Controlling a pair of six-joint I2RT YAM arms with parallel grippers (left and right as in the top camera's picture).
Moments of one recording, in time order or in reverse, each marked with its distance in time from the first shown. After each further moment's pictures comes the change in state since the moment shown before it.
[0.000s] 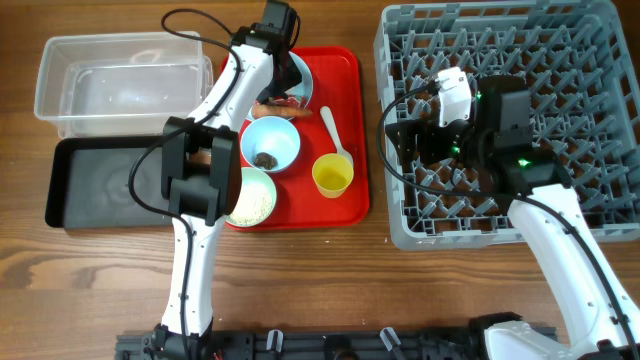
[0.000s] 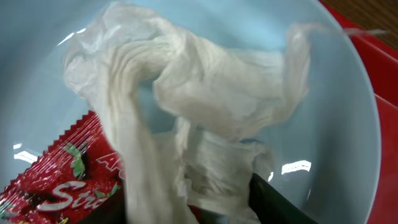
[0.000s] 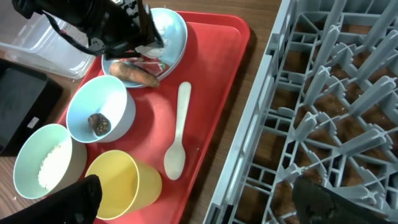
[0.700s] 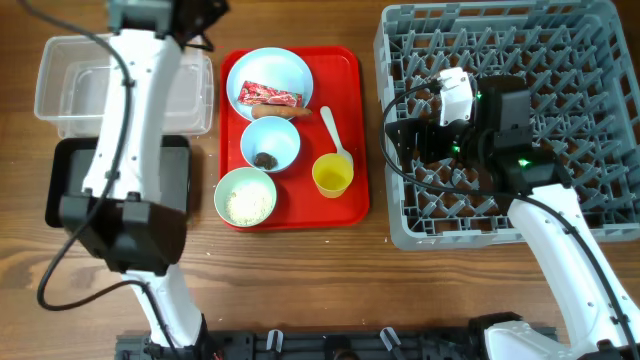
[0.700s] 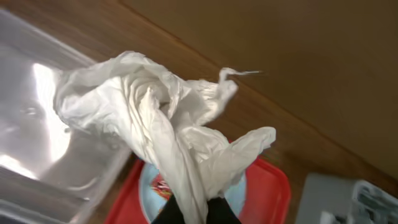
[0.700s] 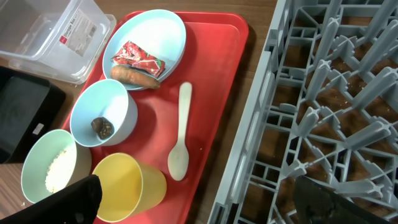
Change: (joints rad) left arm 0.164 -0.450 0.074 -0.110 -0.028 0.140; right arm 0.000 0.000 0.000 -0.001 0.000 0.043
